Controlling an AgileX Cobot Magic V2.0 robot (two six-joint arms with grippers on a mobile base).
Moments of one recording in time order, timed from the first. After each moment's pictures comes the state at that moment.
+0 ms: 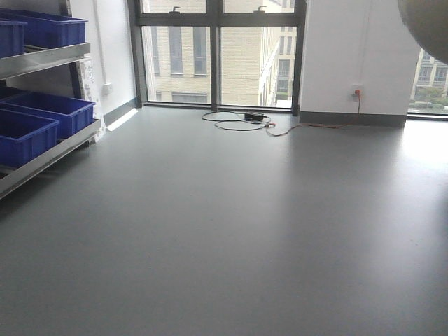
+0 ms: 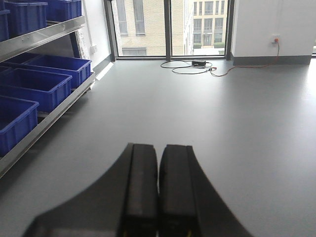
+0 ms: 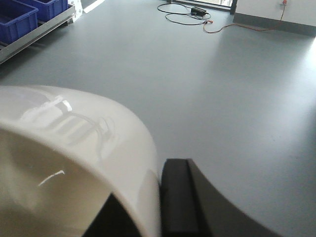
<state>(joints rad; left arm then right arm) -0.10 -0.01 0.01 0.00 0.16 0.04 0.18 0.62 -0.73 -0.10 0.50 0.11</state>
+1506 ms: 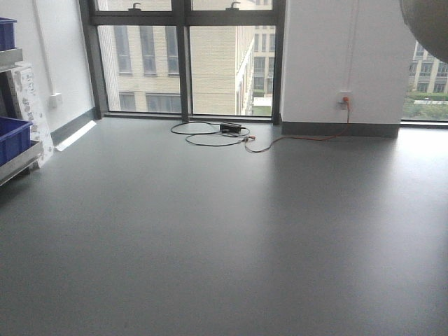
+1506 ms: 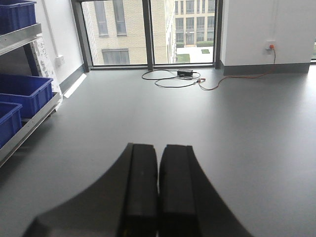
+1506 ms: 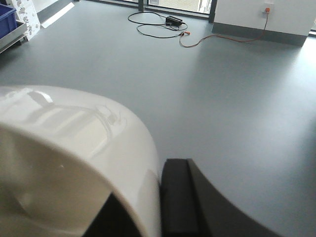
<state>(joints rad) -0.10 -0.01 0.01 0.00 0.16 0.04 0.18 0.62 -0.73 -0.10 0.50 0.11</state>
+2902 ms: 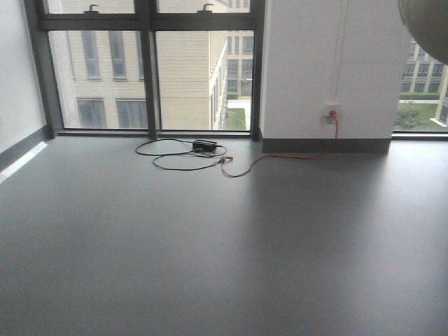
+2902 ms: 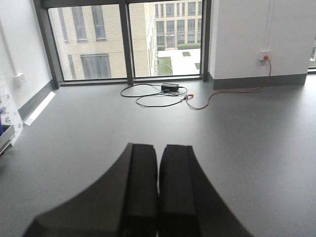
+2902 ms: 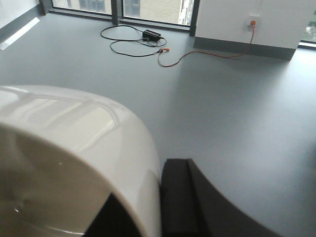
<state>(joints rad) -0.10 -0.01 0.01 0.00 0.16 0.04 0.18 0.62 -0.73 -0.10 0.50 0.11</state>
